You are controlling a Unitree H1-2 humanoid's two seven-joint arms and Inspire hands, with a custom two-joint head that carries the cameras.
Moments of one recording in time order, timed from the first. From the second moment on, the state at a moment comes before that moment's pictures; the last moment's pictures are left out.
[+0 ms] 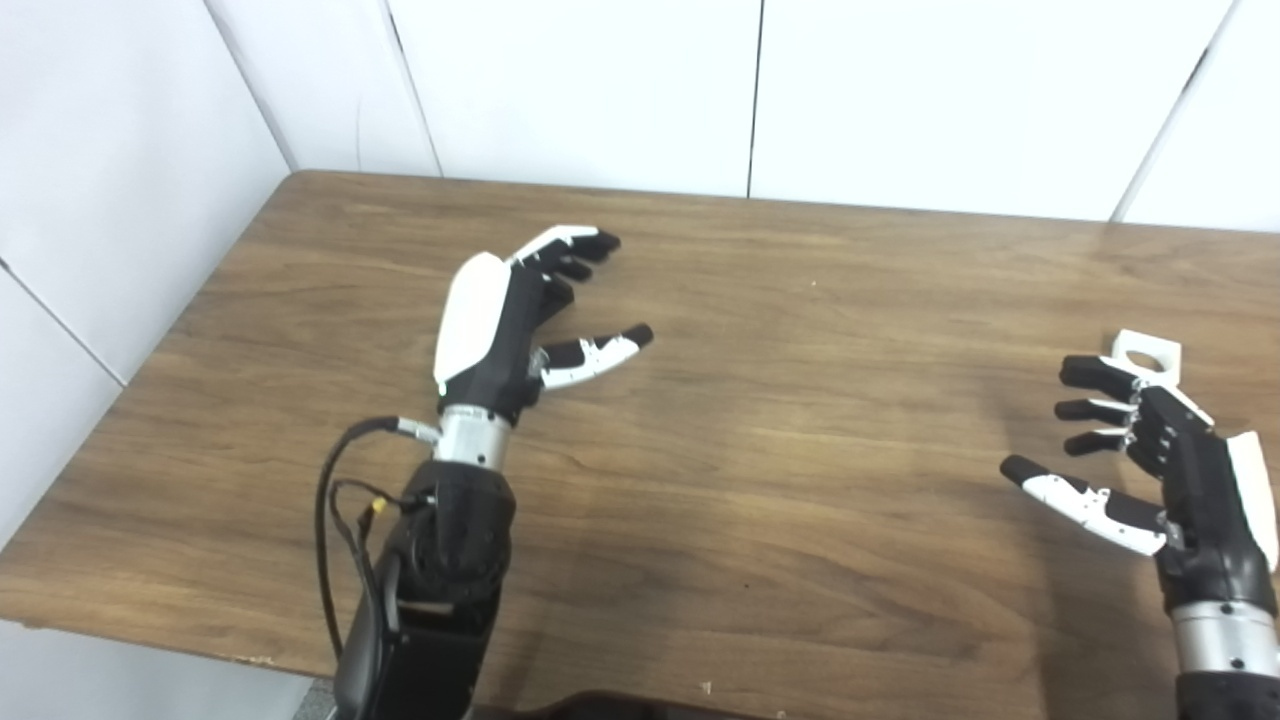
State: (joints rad) left arm -0.15 0.13 -0.05 -0.32 0.69 0.22 0.04; right arm 0.08 -0.13 -0.08 -0.38 -0.29 0.11 0.03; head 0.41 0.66
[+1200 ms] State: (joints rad) left arm -0.34 0.29 -0.06 -0.01 0.96 0.38 0.08; right arm 0.07 -0.13 -0.08 -0.39 -0.28 0.13 0.04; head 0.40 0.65
